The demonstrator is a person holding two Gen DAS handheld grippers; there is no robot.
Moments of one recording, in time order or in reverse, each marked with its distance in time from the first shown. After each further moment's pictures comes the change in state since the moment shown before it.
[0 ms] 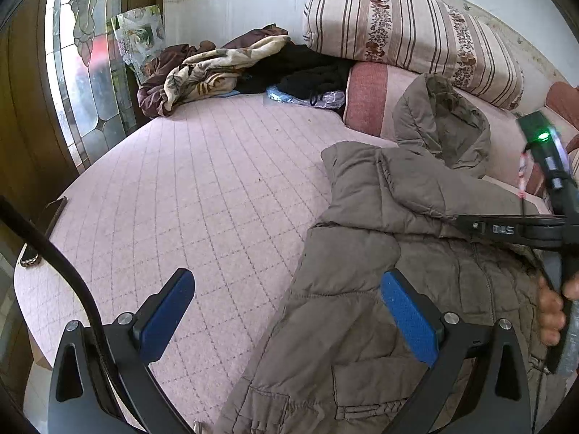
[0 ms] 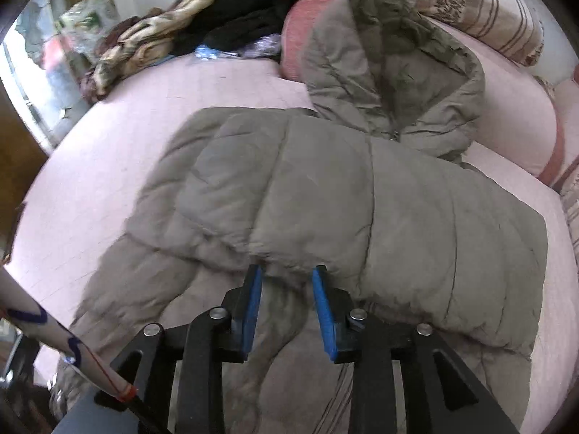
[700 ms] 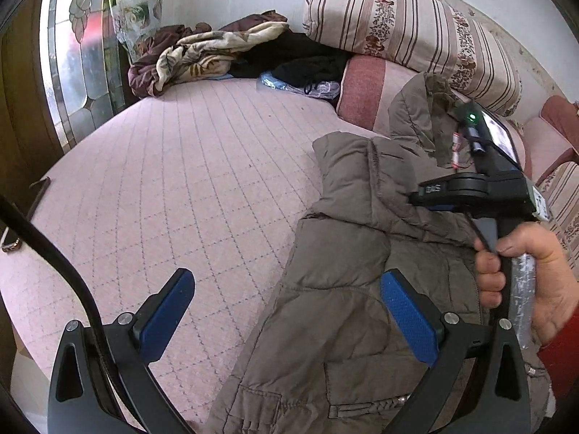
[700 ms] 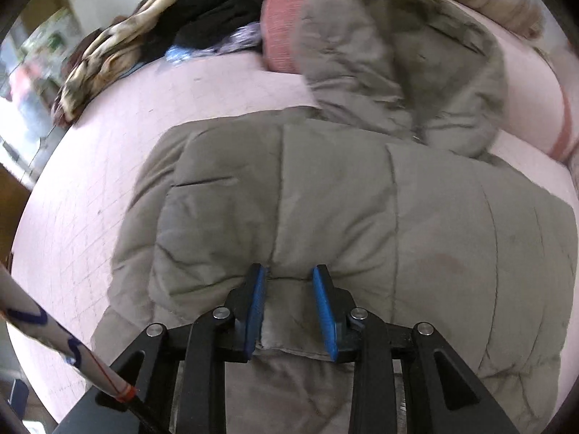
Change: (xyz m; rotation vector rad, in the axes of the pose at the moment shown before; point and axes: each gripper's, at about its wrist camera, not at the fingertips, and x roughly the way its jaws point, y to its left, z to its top) left arm 0.012 0.010 0.003 -0.058 0.061 -0.083; right arm 0.071 0.018 0.048 0.103 0.075 -0.014
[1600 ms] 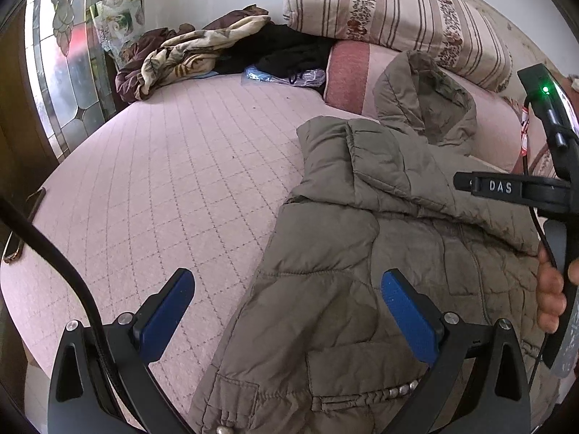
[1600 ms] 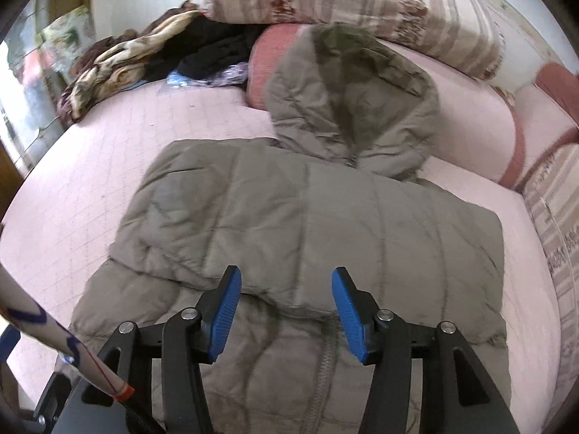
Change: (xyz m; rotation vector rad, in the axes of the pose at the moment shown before) left arm 0.005 -0.027 -0.012 0.079 0.022 0.022; right arm -0.085 -0.035 -0.046 -0.015 -0.143 -0.178
